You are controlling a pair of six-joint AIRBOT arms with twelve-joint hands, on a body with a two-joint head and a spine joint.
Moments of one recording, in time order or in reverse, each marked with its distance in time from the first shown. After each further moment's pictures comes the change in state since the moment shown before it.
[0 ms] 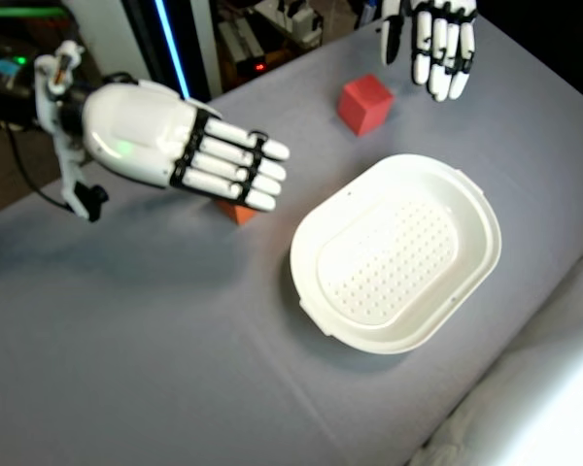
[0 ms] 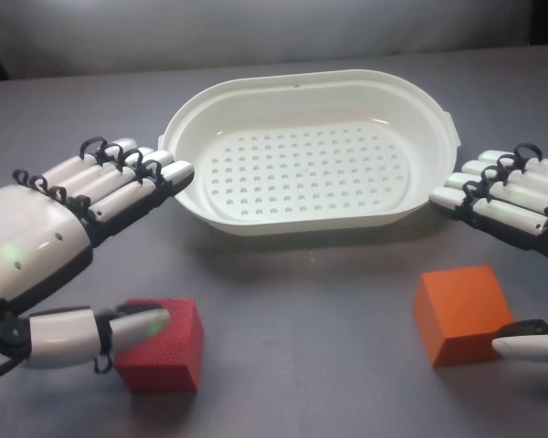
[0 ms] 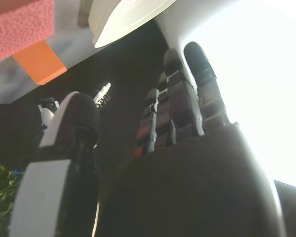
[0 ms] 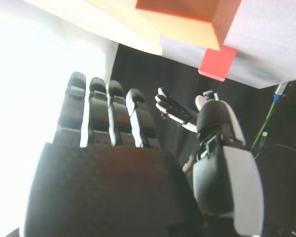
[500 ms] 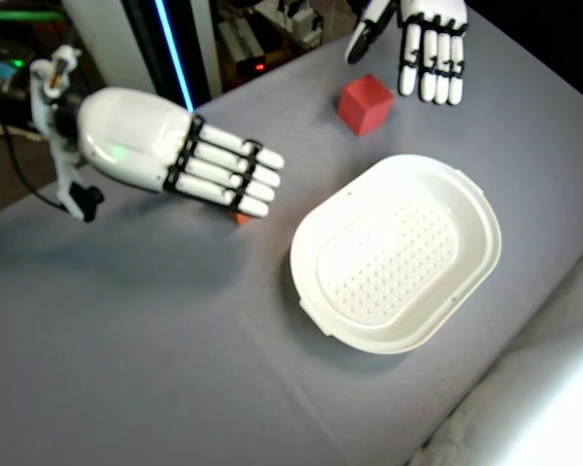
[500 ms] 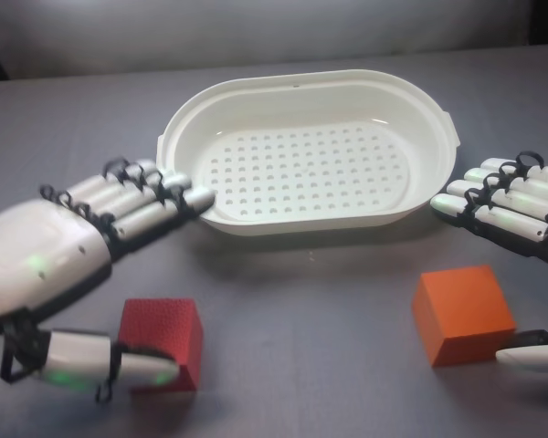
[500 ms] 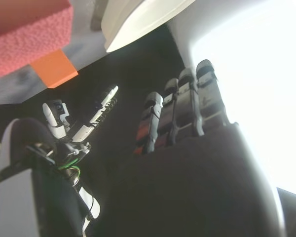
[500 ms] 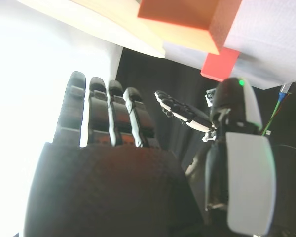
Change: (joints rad) left arm -0.018 -0.039 0.033 0.061 0.097 -0.060; right arm -0.012 -0.012 0.009 0.005 -0.004 0.000
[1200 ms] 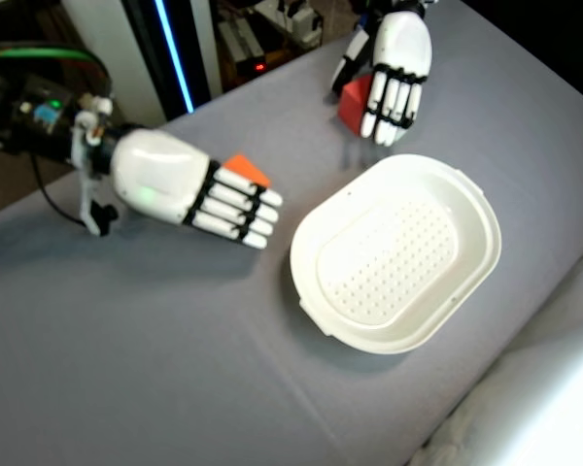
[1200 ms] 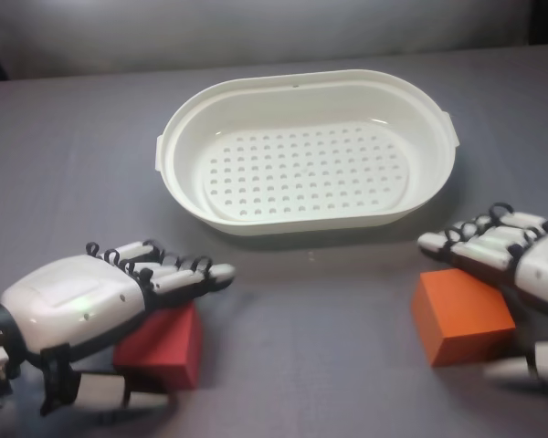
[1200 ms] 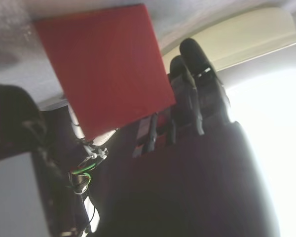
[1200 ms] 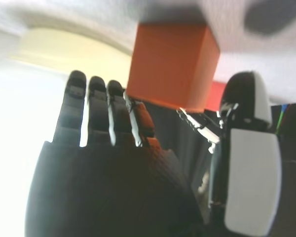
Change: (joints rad) left arm -0.005 -0.105 0.079 0.034 0.156 -0.080; right arm 0.022 -0.168 0.143 0.077 -0.150 0.016
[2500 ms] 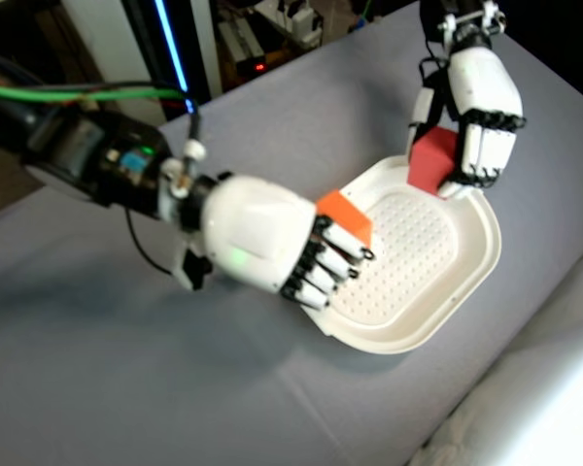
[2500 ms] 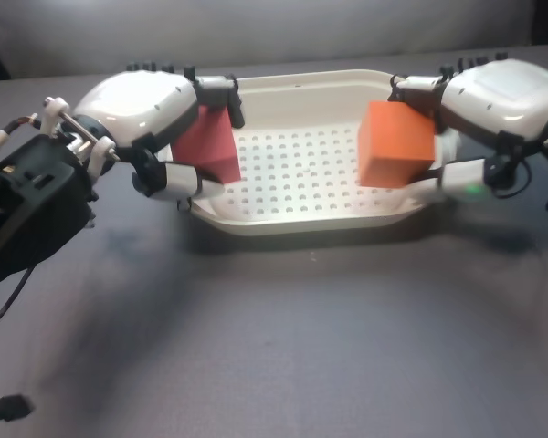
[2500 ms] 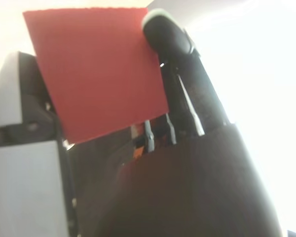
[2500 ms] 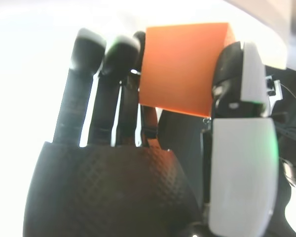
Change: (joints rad) left arm -0.436 -0.271 0.383 -0.262 0.254 0.199; right arm 0.367 -0.239 0.378 0.132 -0.171 -0.018
